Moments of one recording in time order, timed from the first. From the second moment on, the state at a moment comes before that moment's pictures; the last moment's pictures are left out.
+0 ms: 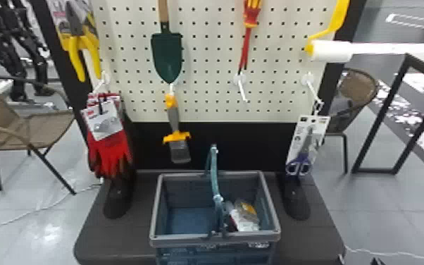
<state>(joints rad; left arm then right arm) 0.58 0.00 -0.03 -1.66 0.02 -0.33 0.09 0.44 -0.16 0.01 -1.57 -0.11 -0.37 -0.09</state>
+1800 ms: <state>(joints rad) 0.52 0.00 -0.08 -1.66 0.02 -0.26 0.09 -0.30 -0.20 0.09 -2.10 -0.33 0.64 0.30</state>
